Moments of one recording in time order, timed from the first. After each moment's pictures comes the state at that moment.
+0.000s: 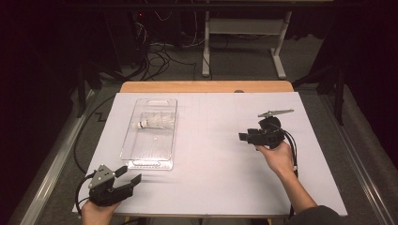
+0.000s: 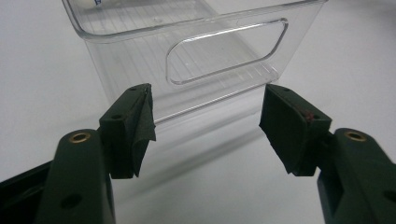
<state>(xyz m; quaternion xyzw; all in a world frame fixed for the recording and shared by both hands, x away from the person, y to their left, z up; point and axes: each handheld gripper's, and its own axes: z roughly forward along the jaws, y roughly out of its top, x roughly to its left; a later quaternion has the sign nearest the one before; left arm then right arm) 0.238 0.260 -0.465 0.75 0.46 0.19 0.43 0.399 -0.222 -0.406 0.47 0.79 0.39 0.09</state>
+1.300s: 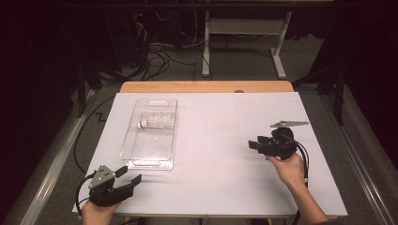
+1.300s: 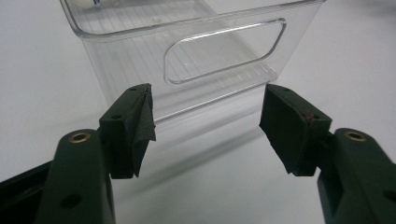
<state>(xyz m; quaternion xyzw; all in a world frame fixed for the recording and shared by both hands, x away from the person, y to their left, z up) 0.237 0.259 -0.465 0.75 0.46 0.19 0.43 0.368 -0.250 -0.415 0.47 0.78 0.40 0.11</state>
